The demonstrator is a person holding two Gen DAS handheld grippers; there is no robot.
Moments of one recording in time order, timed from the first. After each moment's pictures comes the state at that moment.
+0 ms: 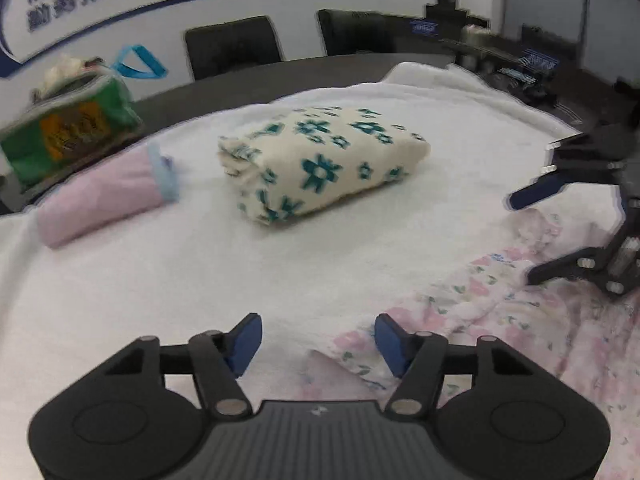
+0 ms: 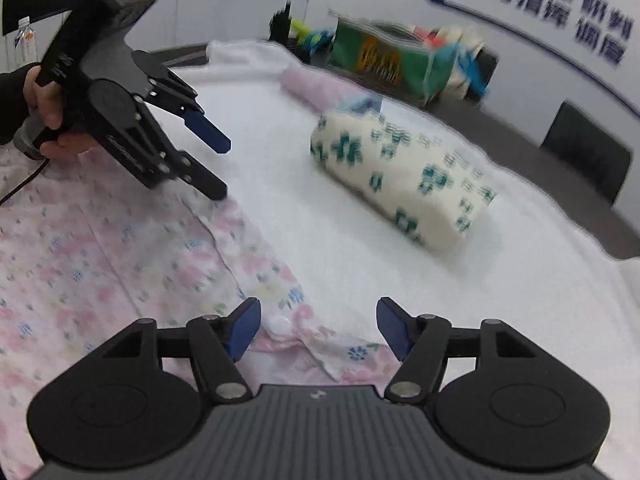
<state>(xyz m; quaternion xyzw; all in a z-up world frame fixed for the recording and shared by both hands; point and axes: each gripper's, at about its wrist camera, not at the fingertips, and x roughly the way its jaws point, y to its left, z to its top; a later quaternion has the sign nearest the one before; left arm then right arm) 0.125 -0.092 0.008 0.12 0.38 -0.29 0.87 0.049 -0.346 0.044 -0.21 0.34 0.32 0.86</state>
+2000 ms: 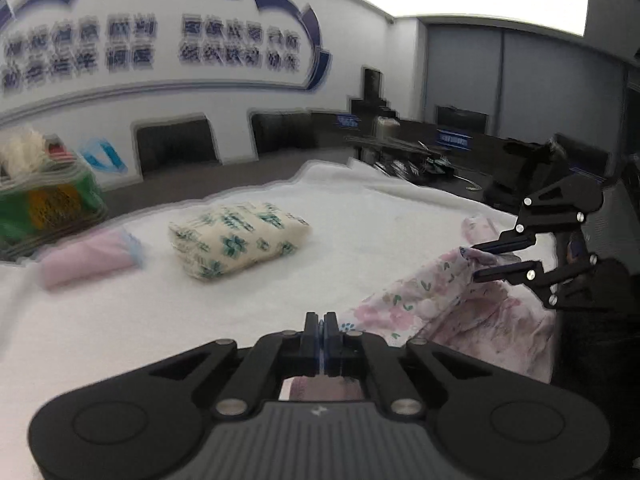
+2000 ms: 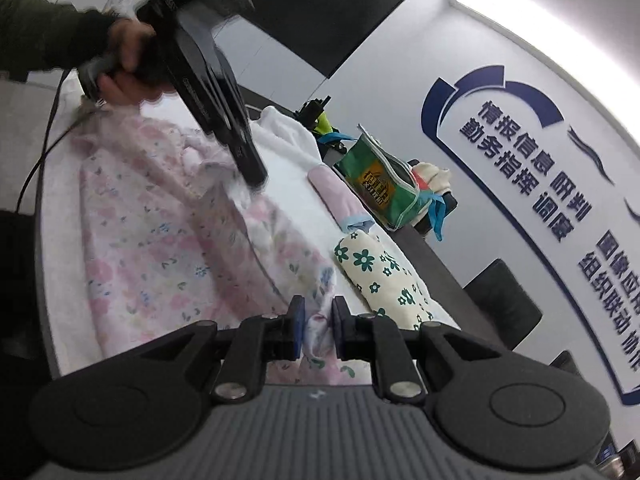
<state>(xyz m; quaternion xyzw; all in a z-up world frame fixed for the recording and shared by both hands) -0.030 -0.042 0.065 0.09 0.21 -0.37 0.90 -0.138 -0.288 0.067 -0.40 0.12 0.26 0.87</state>
